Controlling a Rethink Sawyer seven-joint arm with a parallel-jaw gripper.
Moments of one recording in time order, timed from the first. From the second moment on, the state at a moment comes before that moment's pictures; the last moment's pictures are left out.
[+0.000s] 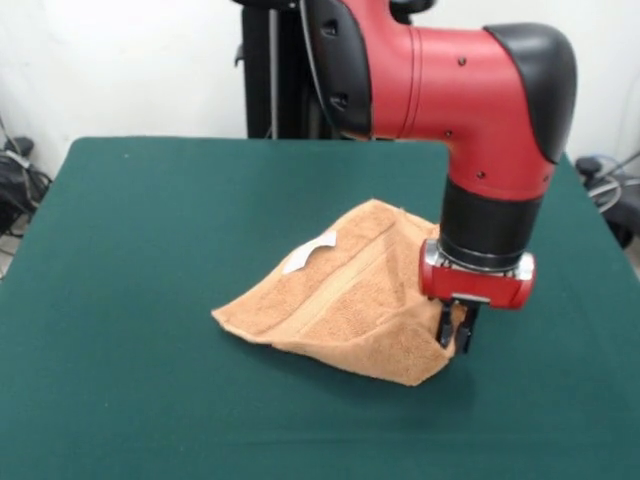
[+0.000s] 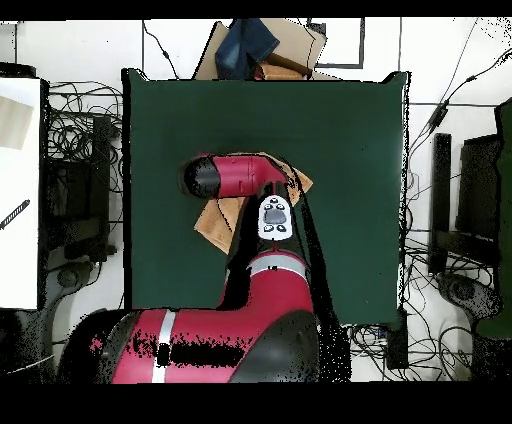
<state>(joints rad) -0.06 -0.35 0.01 1.34 -0.09 0.43 1.95</state>
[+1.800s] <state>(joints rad) -0.08 -0.35 0.01 1.09 0.03 0.71 1.95</state>
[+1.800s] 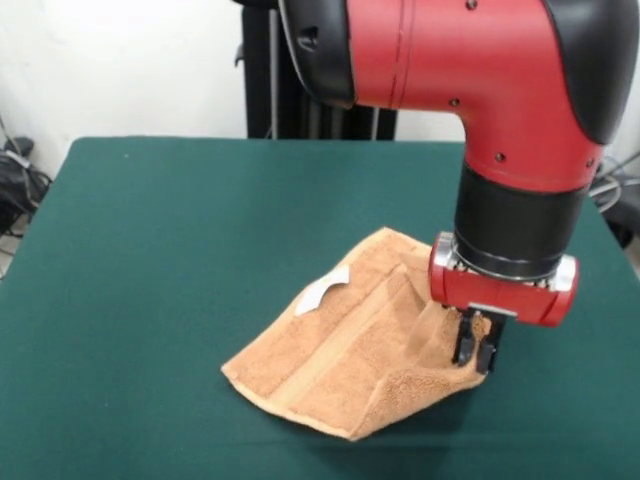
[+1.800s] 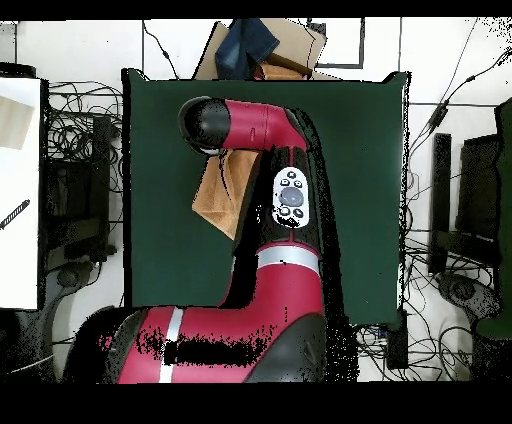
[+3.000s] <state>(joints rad) -0.14 -0.43 0.06 1.20 0.06 0.50 1.95</state>
